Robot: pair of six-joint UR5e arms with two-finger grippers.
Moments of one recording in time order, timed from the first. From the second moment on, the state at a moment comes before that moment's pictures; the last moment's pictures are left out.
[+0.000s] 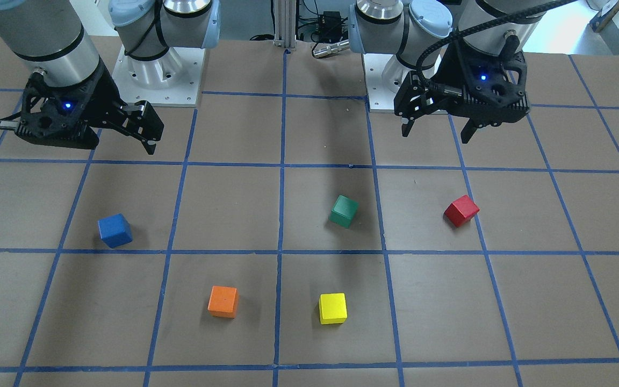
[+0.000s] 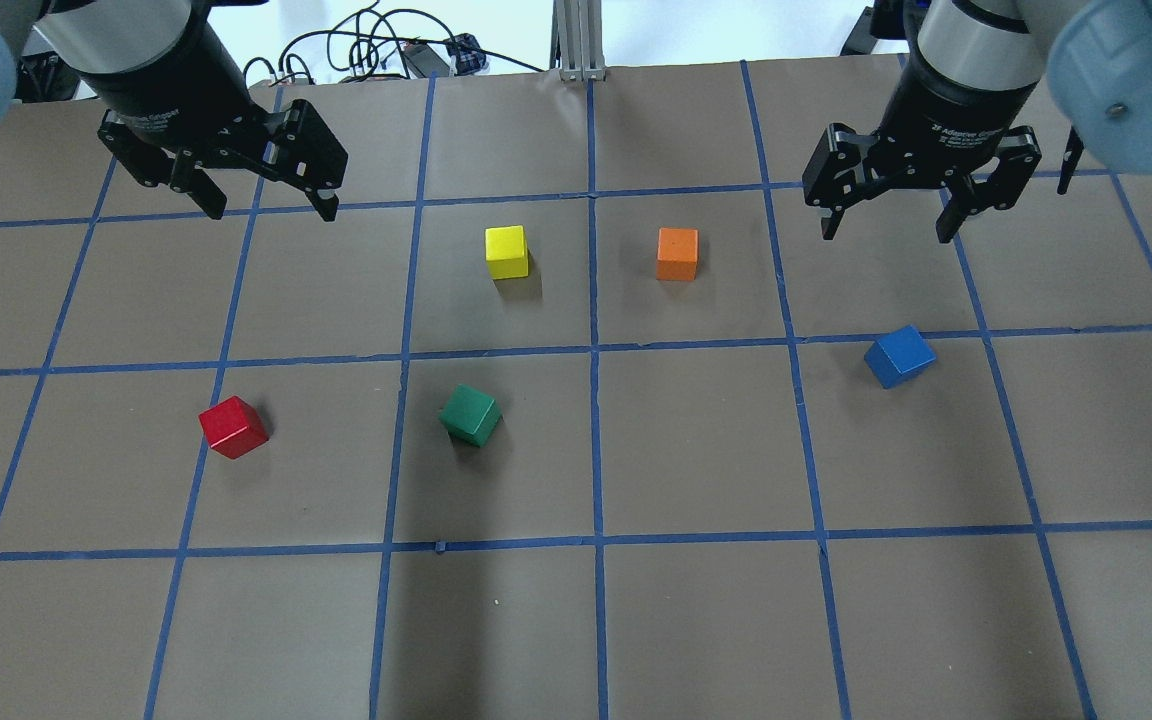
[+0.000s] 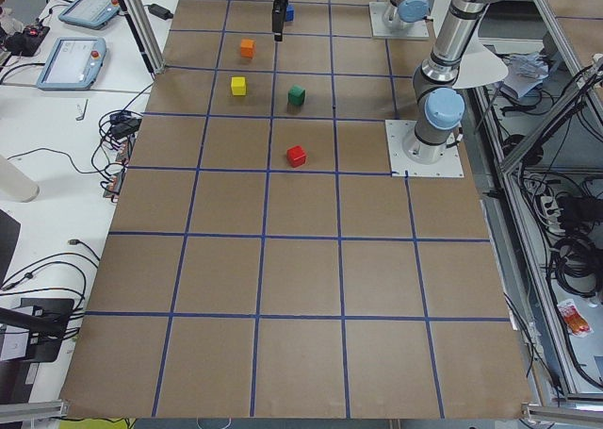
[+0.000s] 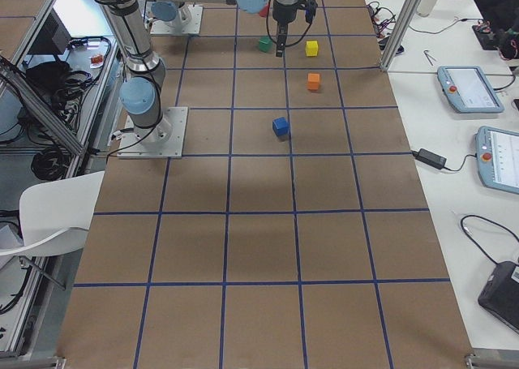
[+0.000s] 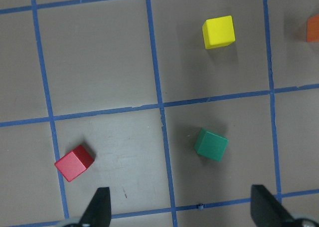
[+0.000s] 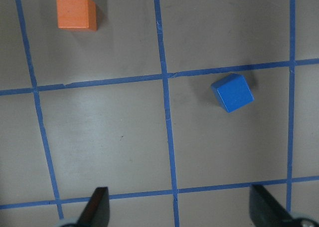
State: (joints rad) left arm -1.57 -1.59 -1.46 -1.64 1.55 0.09; right arm 1.56 -1.53 1.56 -1.56 -1.57 0.07
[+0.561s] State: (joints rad) left arm -1.57 -1.62 -1.45 -1.66 1.57 0.04; right arm 1.56 -1.53 1.56 -1.55 -1.57 0.07
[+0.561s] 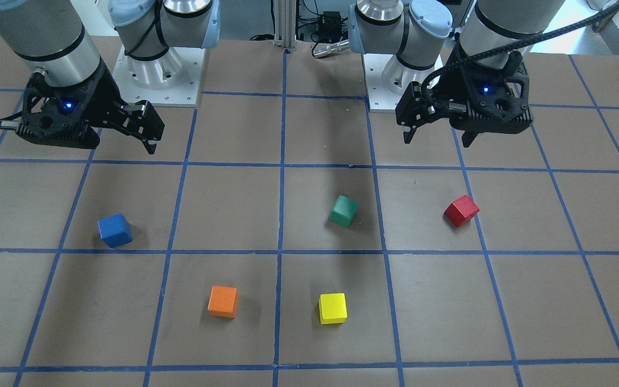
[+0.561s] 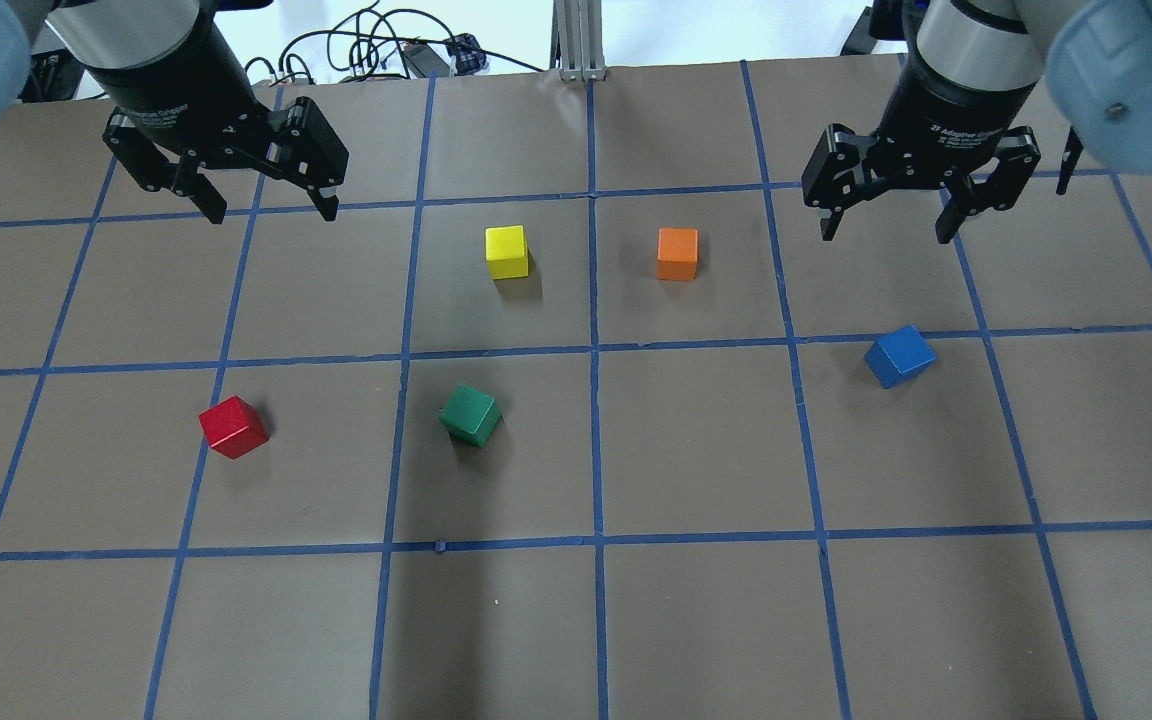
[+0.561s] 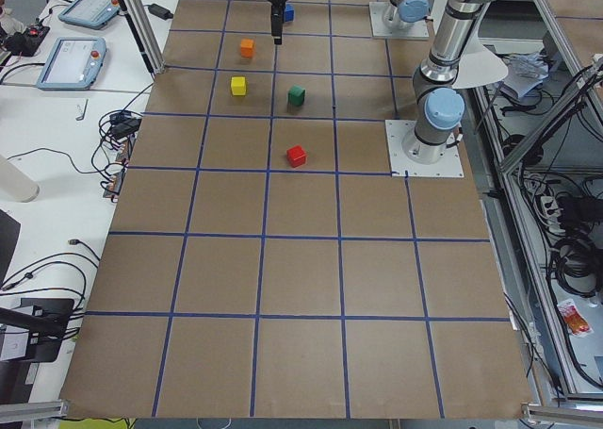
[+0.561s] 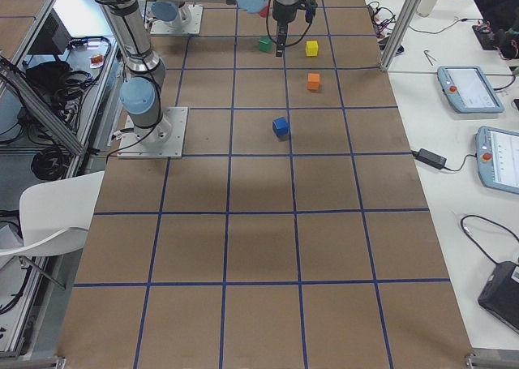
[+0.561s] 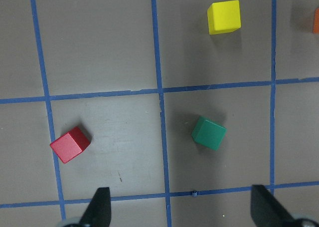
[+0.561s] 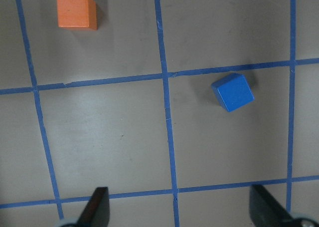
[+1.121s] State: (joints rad) left arm -1.38 -1.59 -1.61 -1.68 1.61 0.06; right arm 1.56 -1.53 1.56 -1.56 -1.57 0.07
